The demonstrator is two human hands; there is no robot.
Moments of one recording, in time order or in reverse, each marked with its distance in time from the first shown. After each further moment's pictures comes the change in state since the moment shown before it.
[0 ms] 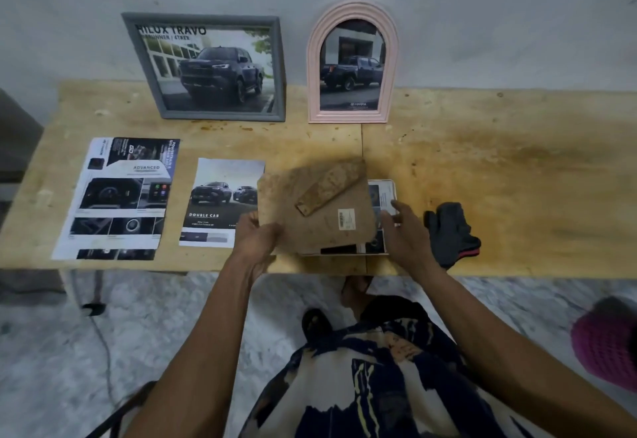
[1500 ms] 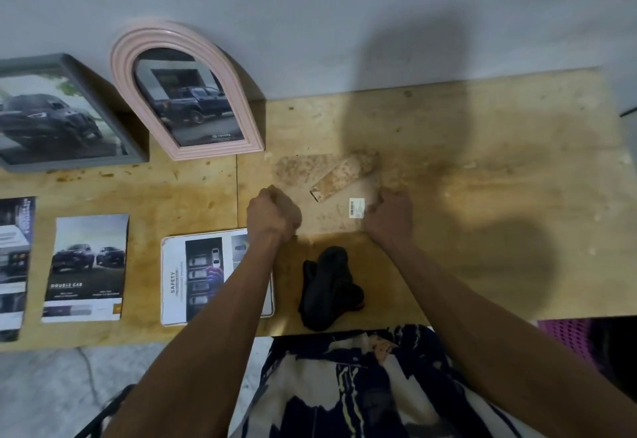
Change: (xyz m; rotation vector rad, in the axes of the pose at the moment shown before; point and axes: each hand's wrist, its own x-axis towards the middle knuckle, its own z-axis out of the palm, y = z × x) left_hand 0.063 0.075 0.325 0.810 0.124 0.110; right_hand 0.192 0.102 -0.175 -0.150 0.031 0.188
